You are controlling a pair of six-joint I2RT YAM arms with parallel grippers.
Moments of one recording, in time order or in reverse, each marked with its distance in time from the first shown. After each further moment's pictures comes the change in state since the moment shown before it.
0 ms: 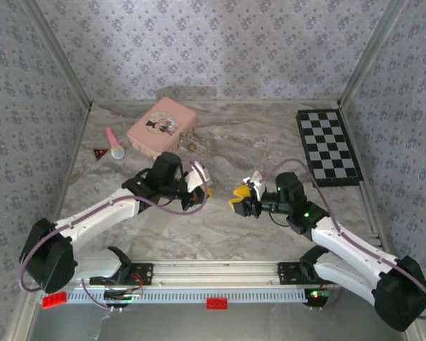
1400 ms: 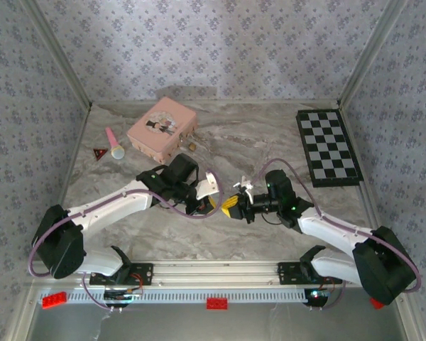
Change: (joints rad) left arm -0.085 0.108 0.125 -0.250 -0.018 0.093; right arm -0.006 0.223 -0.013 0.175 -0.267 -0.012
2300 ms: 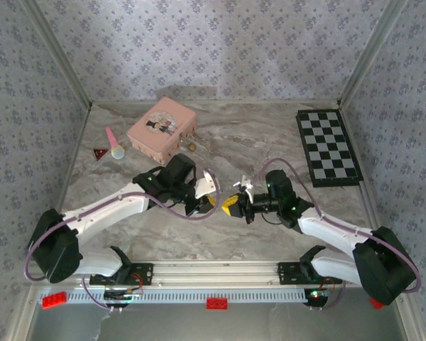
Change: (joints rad) left arm 0.000 -0.059 -0.038 0.068 -0.063 -0.029; right arm -0.004 -0.007 -0.006 0.014 0.039 0.011
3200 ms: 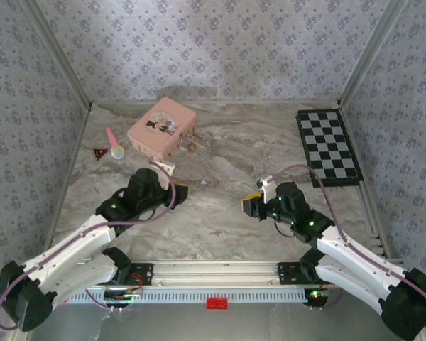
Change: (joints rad) left arm 0.113 -0.446 -0.312 0.168 -0.467 -0.658; right arm 0.061 -0.356 -0.022 -0.434 0.639 0.273
